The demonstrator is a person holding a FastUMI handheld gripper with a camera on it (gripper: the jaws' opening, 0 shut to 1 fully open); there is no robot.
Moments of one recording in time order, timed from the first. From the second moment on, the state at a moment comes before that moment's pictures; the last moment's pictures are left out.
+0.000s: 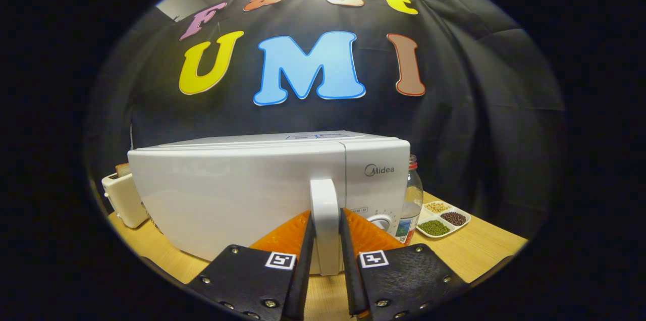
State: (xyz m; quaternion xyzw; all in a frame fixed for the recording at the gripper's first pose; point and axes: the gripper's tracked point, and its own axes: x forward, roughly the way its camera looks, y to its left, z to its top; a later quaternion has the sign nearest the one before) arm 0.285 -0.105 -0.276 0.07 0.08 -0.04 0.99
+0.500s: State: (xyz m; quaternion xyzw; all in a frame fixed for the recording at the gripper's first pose) arm 0.279 -0.104 -0.276 0.06 0.09 -0.05 0.99
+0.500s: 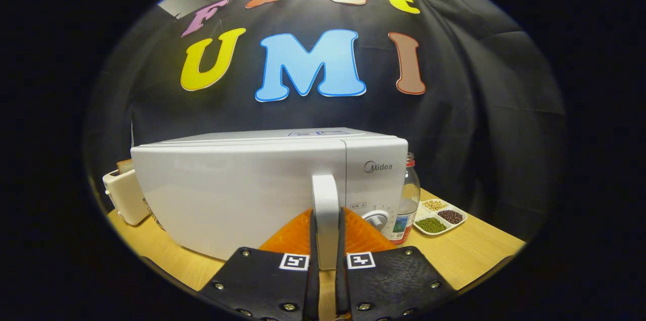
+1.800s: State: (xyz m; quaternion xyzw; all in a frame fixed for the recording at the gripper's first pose) arm 0.083 -0.025 -0.256 0.03 0.06 0.00 1.00
